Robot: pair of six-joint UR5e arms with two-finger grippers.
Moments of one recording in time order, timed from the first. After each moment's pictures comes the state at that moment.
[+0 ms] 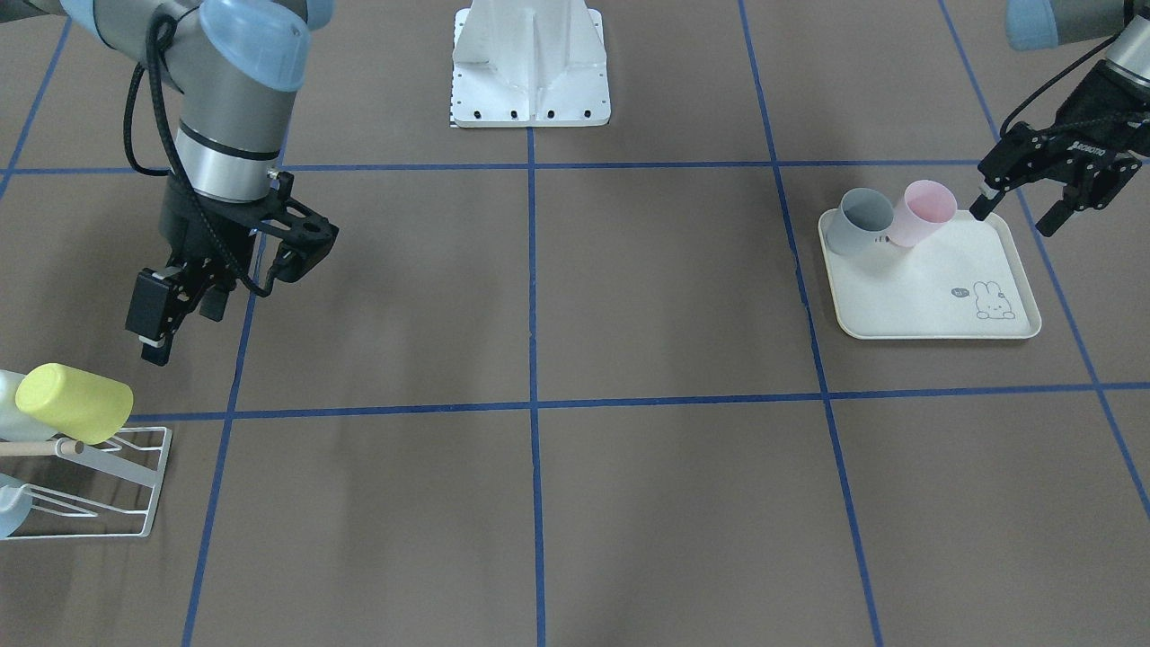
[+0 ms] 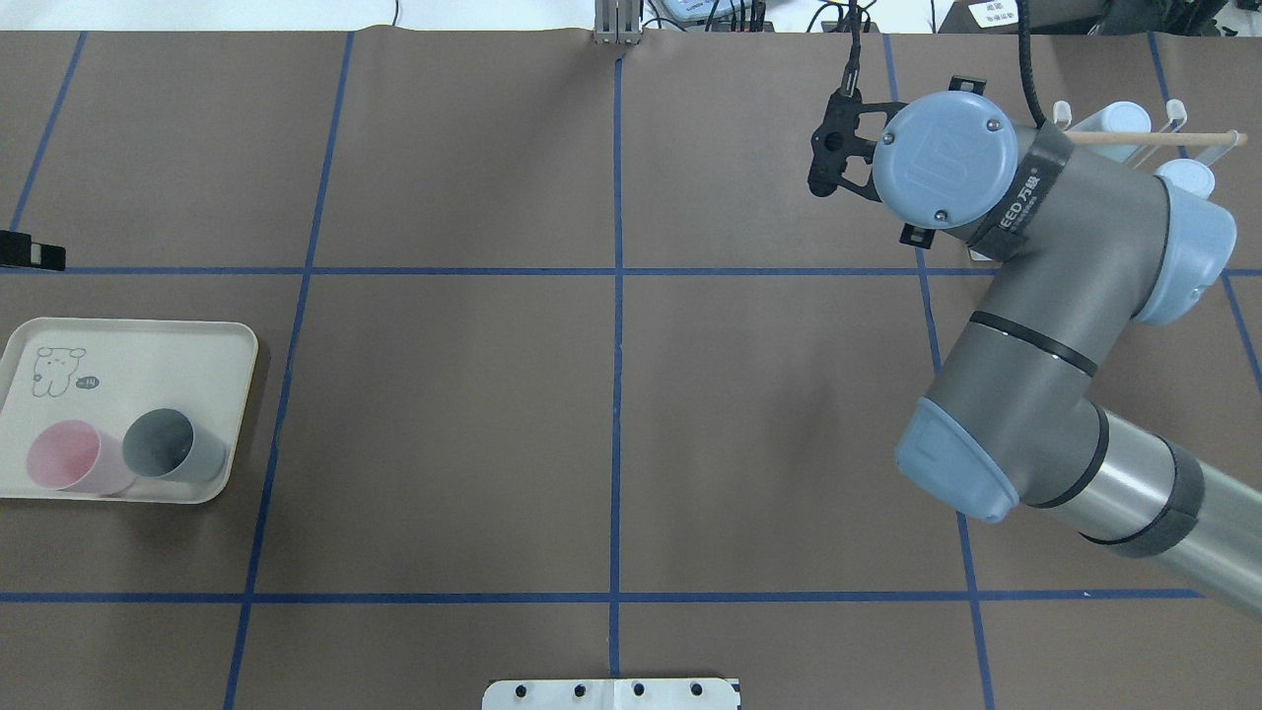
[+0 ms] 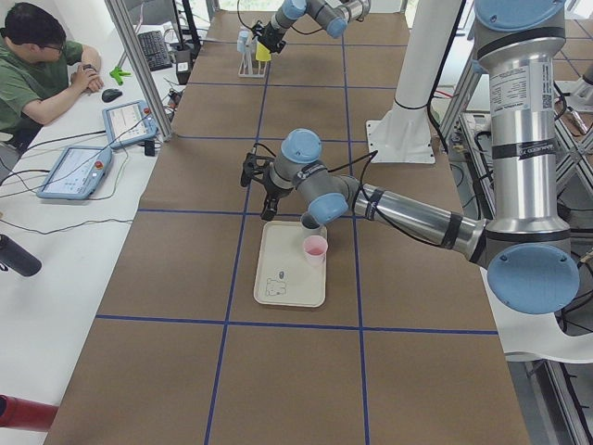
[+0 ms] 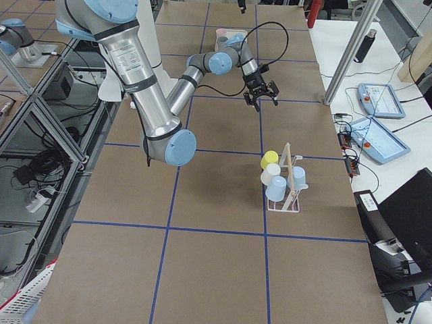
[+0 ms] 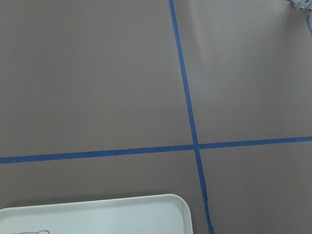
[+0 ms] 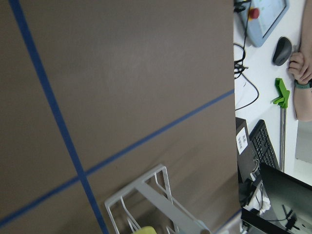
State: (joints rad) left arm -1.15 -1.44 -1.98 -2.24 -2.21 -0.83; right arm 0.70 -1.04 1.94 -1.85 1.32 -0.12
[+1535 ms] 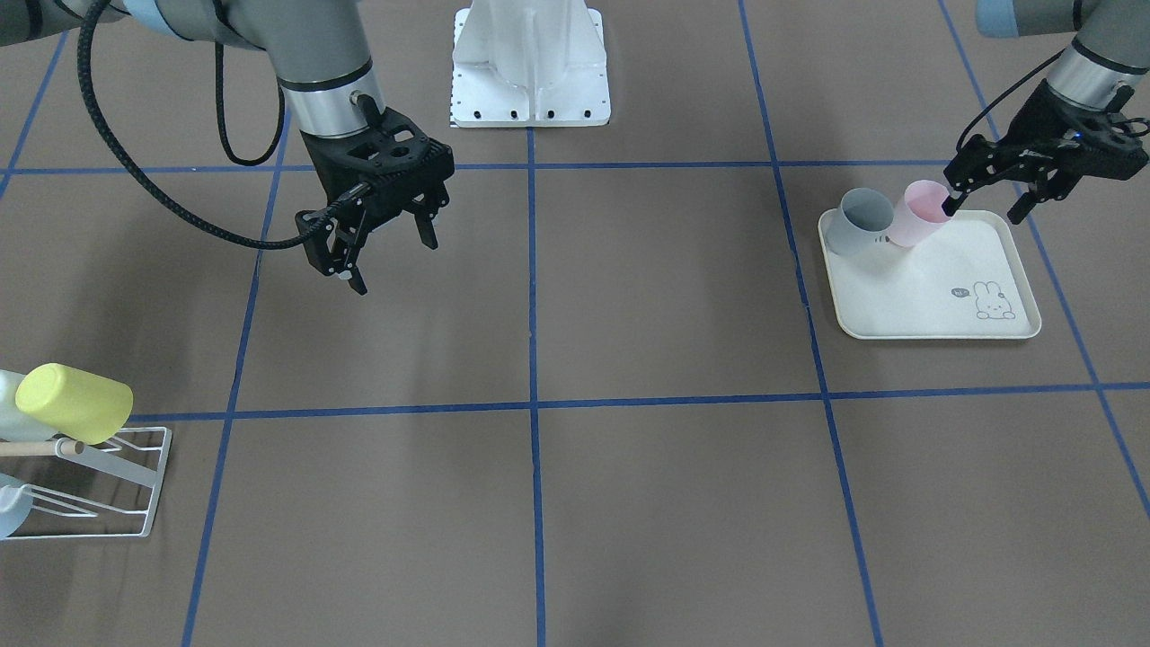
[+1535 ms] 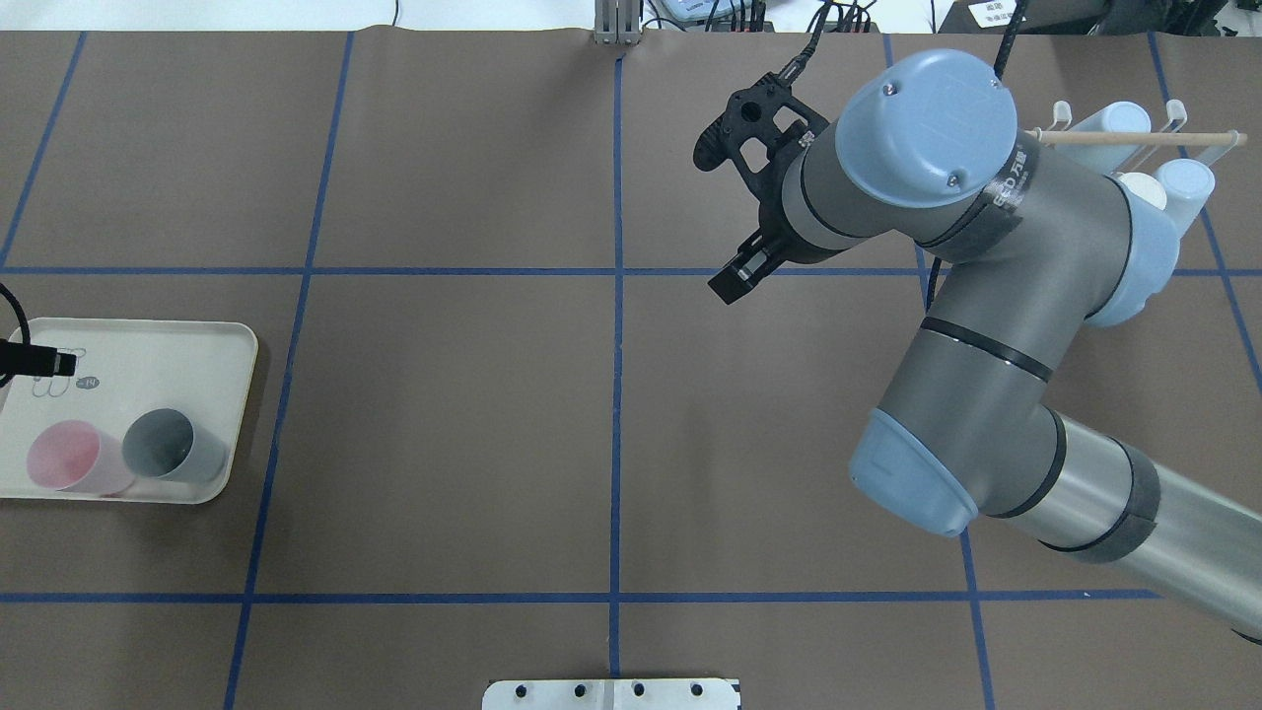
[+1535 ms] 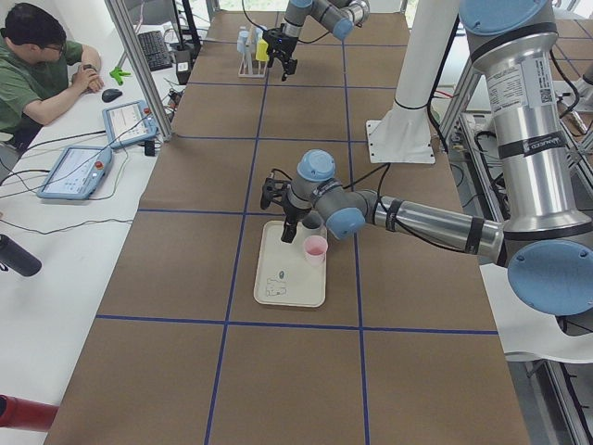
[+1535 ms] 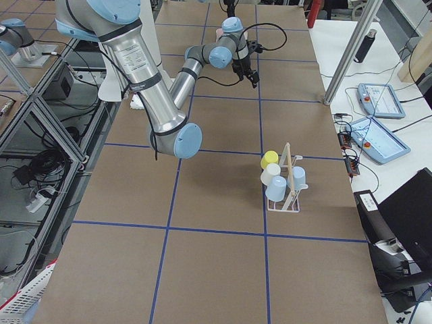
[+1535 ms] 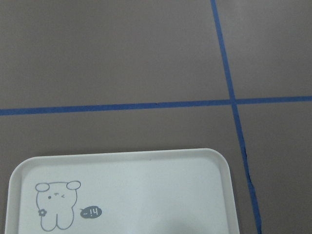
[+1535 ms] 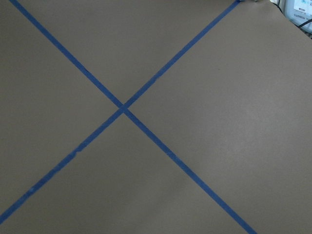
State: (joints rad) left arm -0.95 -1.28 -1.98 -2.25 -2.04 -0.83; right arm 0.68 -0.96 1.93 -1.65 1.80 0.36
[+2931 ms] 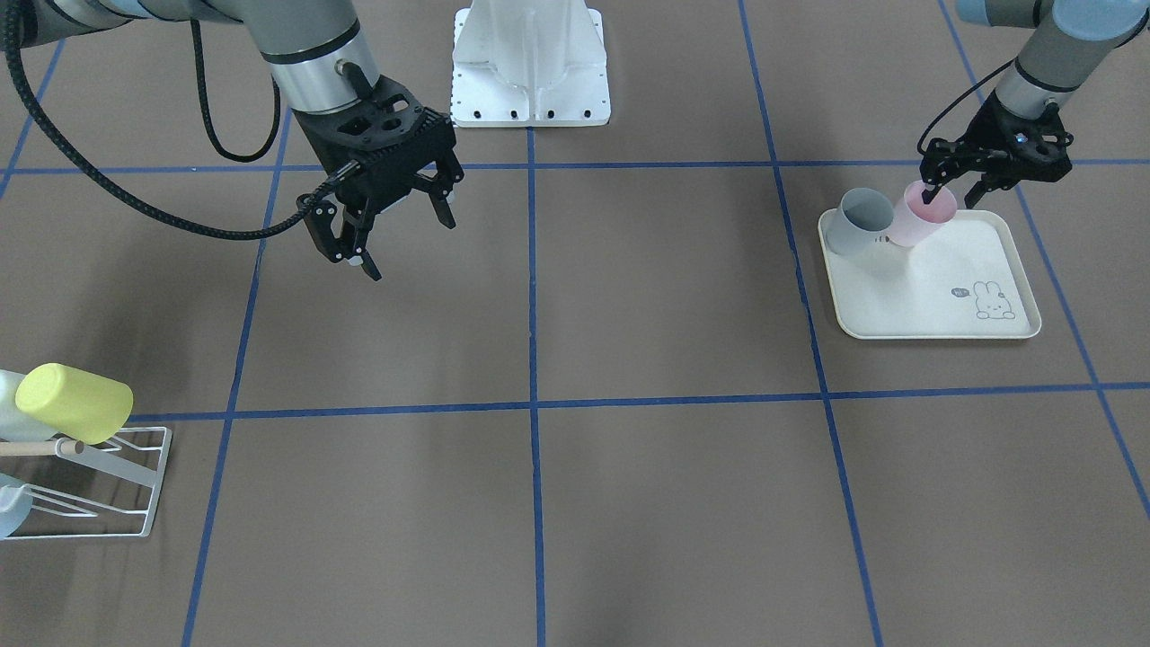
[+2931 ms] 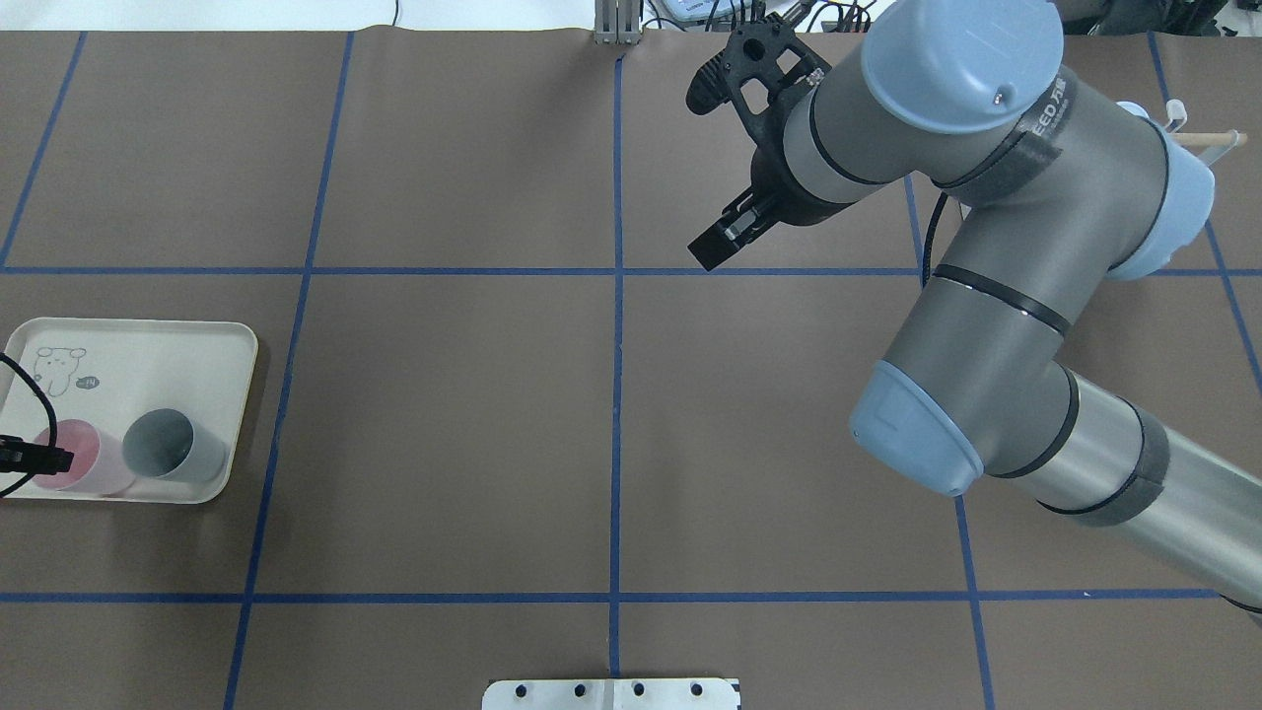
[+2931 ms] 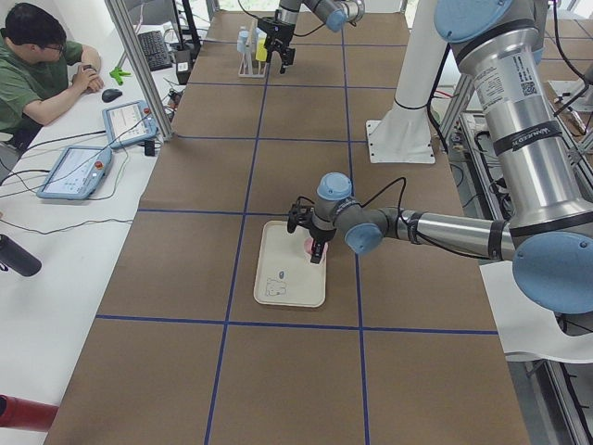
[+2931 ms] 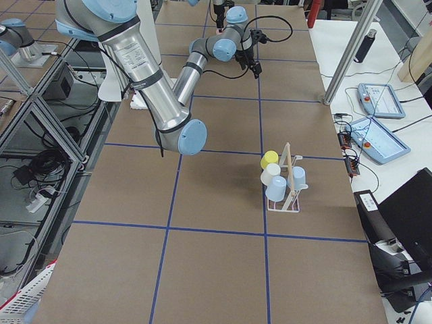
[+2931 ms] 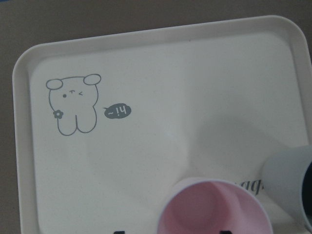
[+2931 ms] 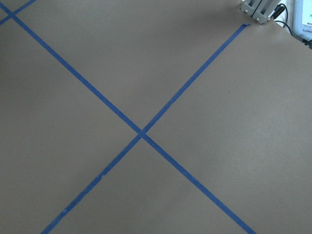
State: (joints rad) left arm -0.80 -1.20 -1.95 -2.26 -2.00 -0.82; right arm 0.73 -0.92 1.94 -1.64 1.88 0.40
